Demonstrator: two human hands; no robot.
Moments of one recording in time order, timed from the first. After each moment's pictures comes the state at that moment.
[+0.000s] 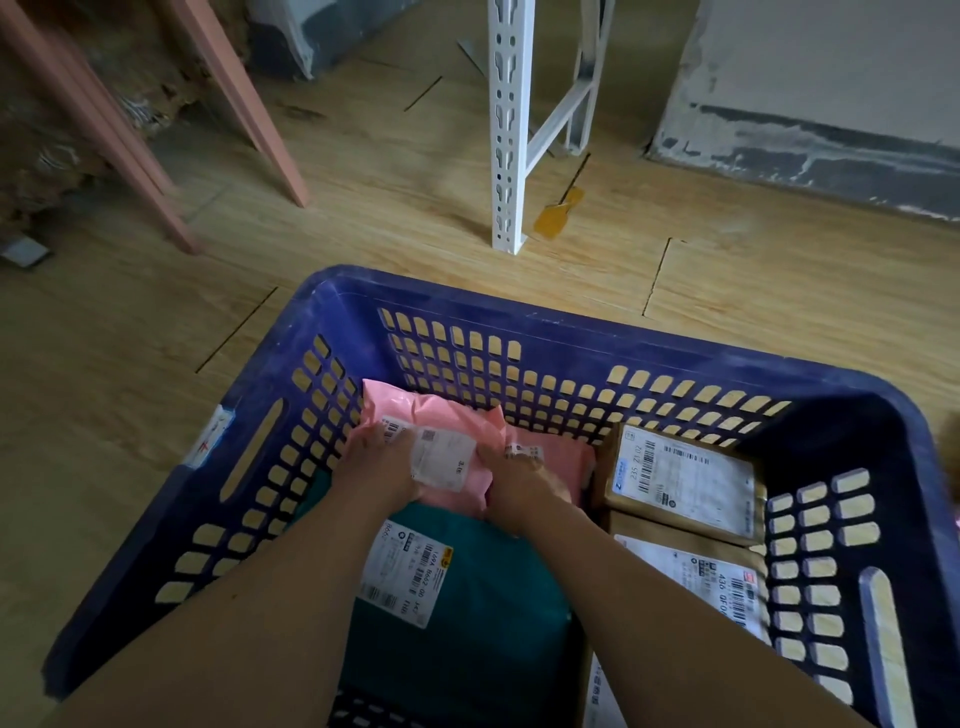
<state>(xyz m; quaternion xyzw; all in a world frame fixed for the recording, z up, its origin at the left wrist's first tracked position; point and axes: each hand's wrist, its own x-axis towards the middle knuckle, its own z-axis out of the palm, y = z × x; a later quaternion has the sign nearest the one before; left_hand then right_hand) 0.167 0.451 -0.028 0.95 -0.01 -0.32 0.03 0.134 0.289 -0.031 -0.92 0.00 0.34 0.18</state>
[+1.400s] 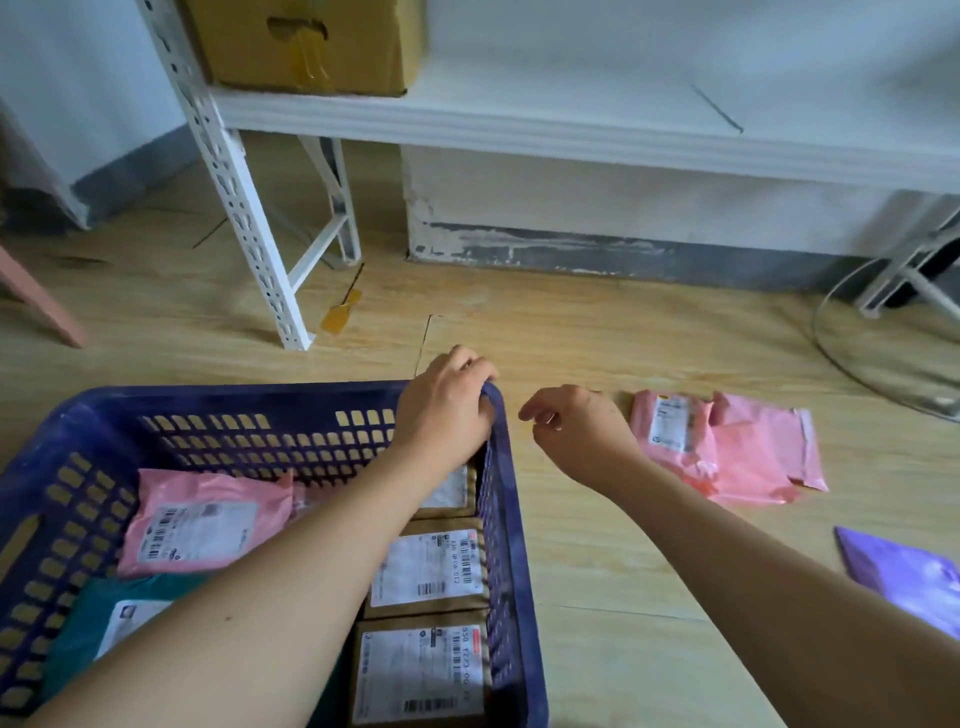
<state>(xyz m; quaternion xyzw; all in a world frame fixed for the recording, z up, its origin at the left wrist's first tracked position) 0.069 0.167 0.152 0.91 -0.34 0.06 0.22 -0.012 0.037 0.160 -0.95 0.17 -0.01 0.24</state>
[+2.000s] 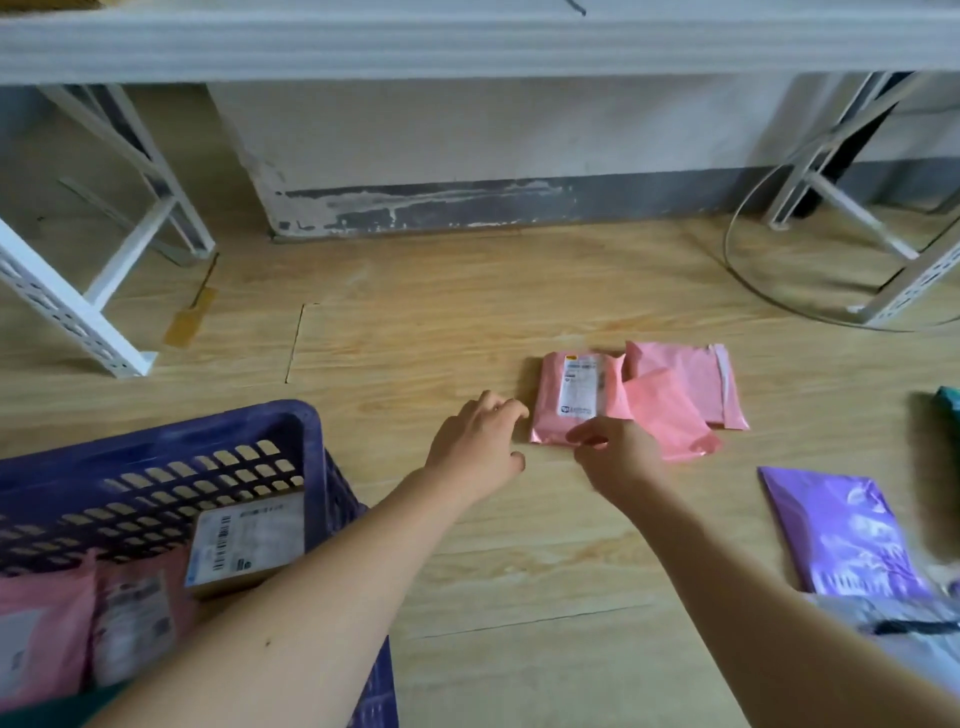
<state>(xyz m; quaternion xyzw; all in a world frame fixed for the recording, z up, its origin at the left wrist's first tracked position) 0.037 -0.022 0.063 0.87 -0.44 -0.17 0.14 -0.070 -0.138 0.053 -0.82 0.45 -0.04 0.36</state>
